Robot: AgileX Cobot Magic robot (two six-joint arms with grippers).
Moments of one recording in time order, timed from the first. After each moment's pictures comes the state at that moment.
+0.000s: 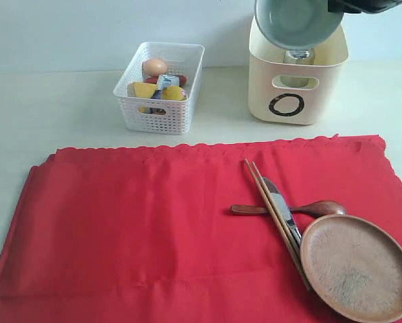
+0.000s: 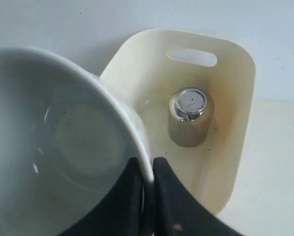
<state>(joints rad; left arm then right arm) -0.18 0.01 0.00 0.07 0.08 0.03 0.00 1.71 -1.34 0.30 0.37 -0.22</state>
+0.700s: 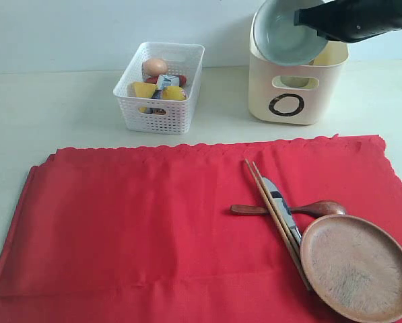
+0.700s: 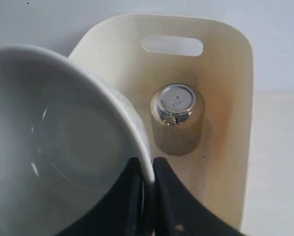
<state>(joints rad) -0.18 0.01 0.00 0.07 0.08 0.03 0.00 1.89 -1.34 0.27 0.16 -0.15</state>
